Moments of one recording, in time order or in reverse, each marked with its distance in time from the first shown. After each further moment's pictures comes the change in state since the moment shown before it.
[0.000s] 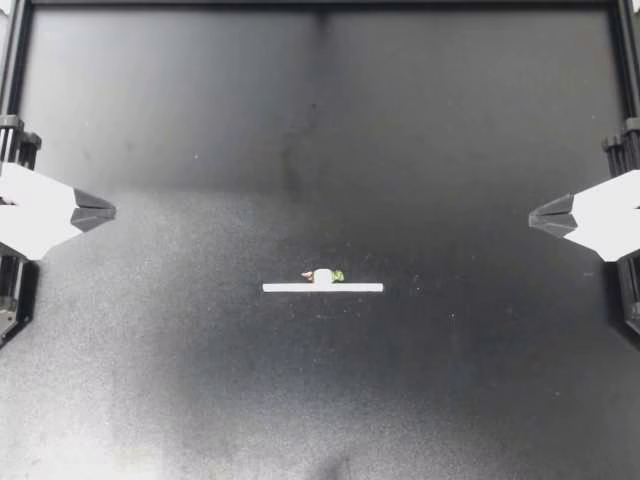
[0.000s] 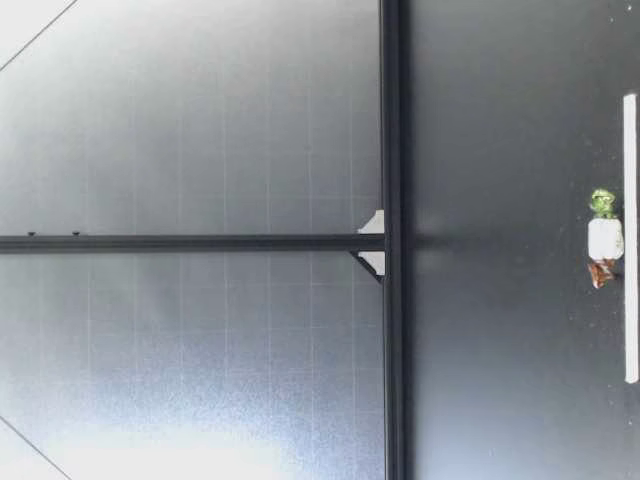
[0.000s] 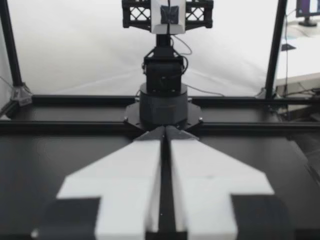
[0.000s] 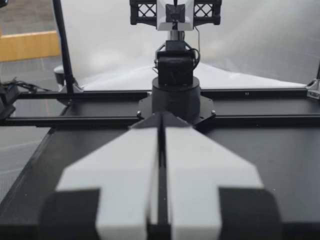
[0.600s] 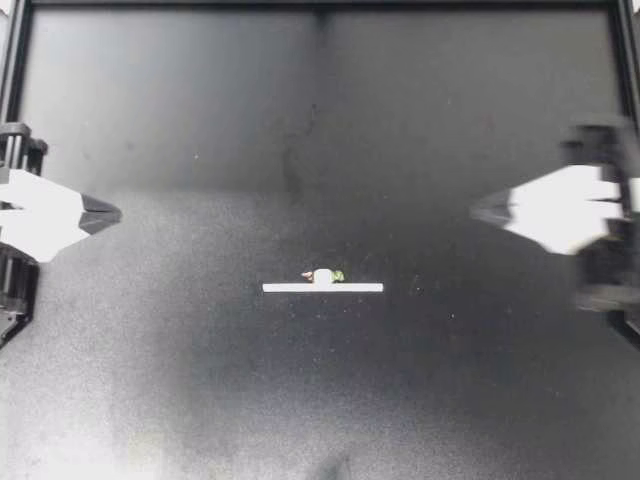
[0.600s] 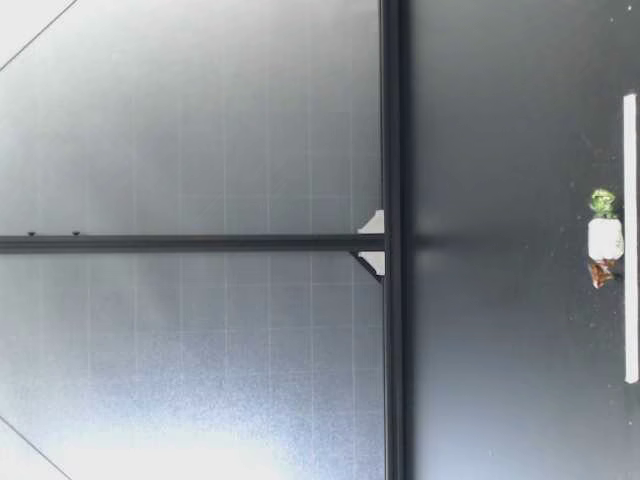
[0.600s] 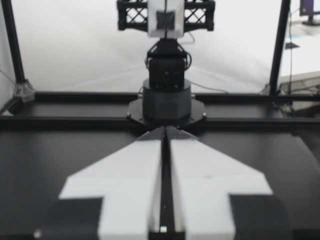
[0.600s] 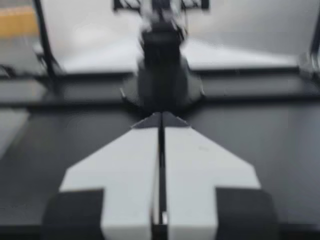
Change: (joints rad) left arm 0.008 0.037 0.054 -0.002 -0.089 0.005; right arm -0.052 0.281 -0.106 -0.002 -0.026 0.006
